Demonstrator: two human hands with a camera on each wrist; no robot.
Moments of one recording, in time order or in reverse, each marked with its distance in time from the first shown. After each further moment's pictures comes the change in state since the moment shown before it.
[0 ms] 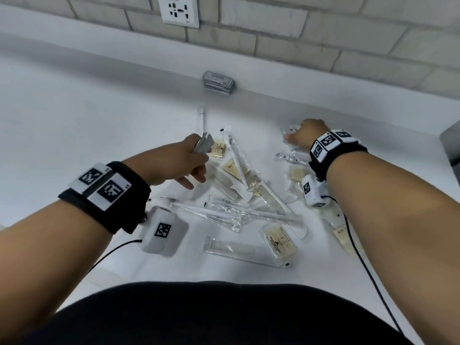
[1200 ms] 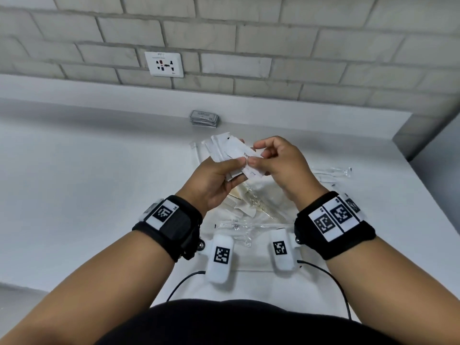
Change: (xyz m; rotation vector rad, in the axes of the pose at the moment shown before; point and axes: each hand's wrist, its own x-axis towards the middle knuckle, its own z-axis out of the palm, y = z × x) left_hand 0.006 0.033 0.041 -0.958 -0.116 0.248; right_hand -0.143 -0.057 0.010 1.171 0.226 -0.319
